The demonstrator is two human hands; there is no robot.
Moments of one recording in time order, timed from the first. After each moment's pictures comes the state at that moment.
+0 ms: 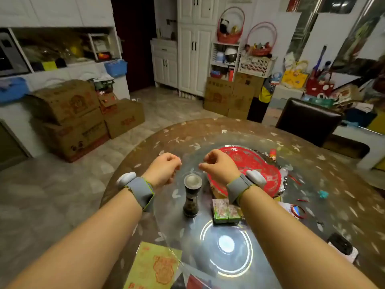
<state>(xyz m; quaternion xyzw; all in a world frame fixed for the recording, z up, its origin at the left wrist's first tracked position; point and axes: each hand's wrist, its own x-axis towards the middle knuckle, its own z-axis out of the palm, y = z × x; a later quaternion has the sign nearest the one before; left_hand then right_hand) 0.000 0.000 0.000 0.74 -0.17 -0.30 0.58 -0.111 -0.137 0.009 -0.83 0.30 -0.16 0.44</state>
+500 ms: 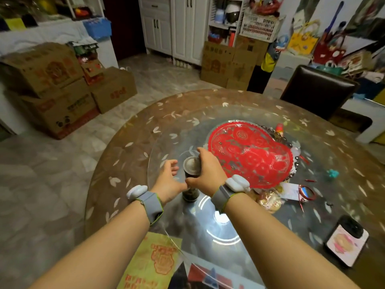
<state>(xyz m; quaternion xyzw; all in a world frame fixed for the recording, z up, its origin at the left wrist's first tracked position) 0.004 -0.012 -0.120 0.78 -0.21 -0.31 0.49 -0.081 -0.127 -0.085 -0.91 0.27 -0.09 0.31</state>
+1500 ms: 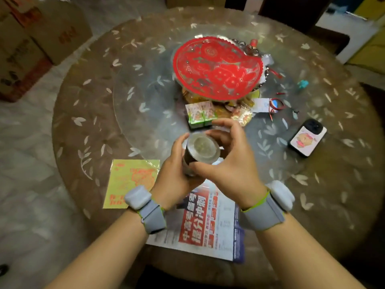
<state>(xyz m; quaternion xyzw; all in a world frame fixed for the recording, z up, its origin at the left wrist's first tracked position) -0.179 0.058 -0.146 0.73 -0.40 -0.28 0.47 -0.289 -0.026 -0.074 -0.72 0.33 -0.27 0.54</state>
